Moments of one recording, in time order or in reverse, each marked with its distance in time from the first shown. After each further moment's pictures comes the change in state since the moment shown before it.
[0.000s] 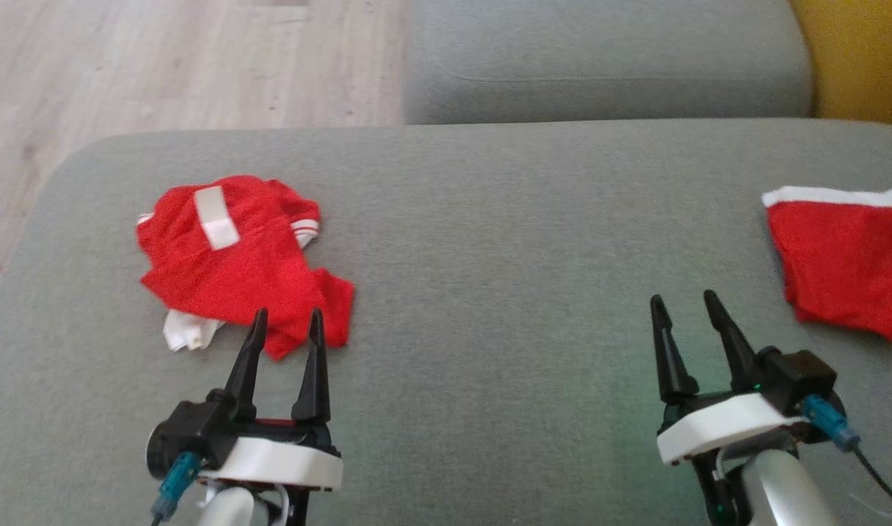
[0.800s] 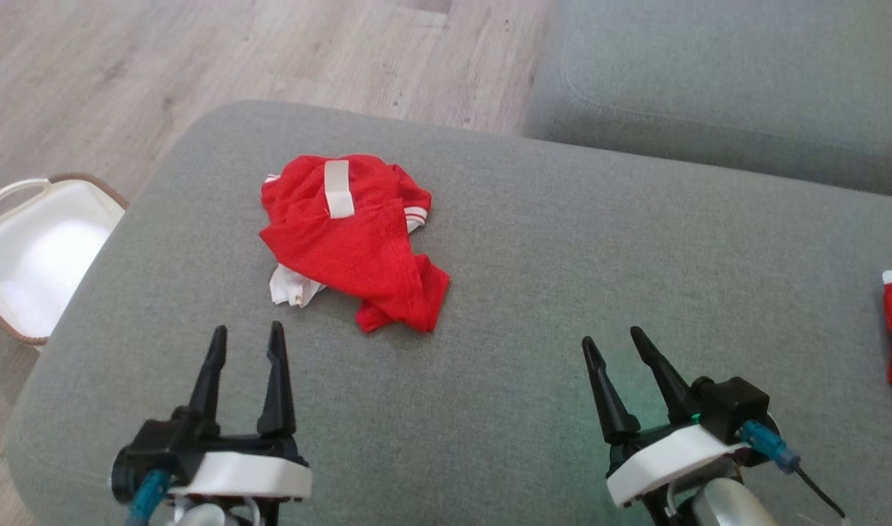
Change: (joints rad) left arm 0.043 0.002 0.092 -0.001 0.036 0.002 0.000; right arm 0.037 0.000 0.188 0.018 0.075 0.000 0.000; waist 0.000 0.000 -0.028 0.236
